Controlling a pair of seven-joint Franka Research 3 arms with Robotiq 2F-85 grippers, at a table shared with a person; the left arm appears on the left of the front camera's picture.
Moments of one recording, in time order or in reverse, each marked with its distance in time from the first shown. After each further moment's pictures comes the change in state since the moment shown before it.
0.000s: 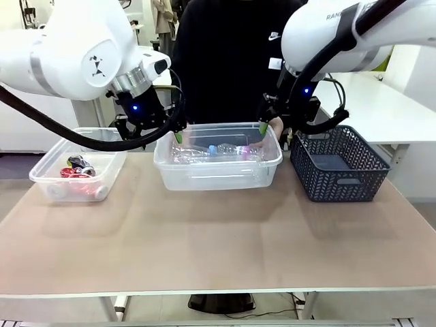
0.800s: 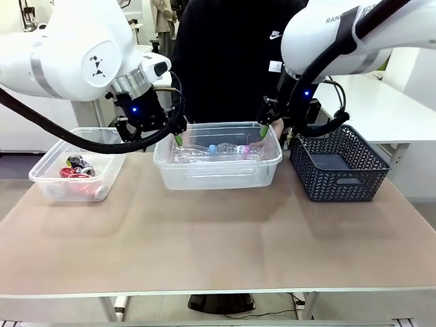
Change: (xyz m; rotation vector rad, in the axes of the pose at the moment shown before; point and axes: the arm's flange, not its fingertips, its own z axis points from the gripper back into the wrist) left arm 0.001 0.001 -0.004 -0.004 0.017 -0.019; right arm -0.002 -0.002 -0.005 -0.009 0.013 -0.002
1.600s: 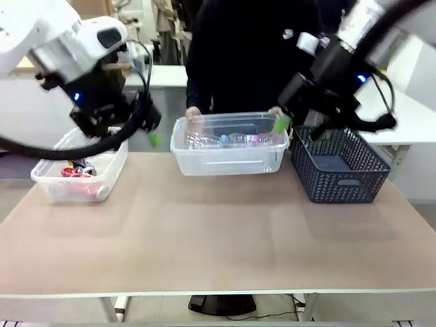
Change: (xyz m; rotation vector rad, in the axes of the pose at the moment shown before) left arm -0.120 0.027 0.110 -0.102 0.018 -0.230; right arm -0.153 0.002 0.109 0.269 0.039 0.041
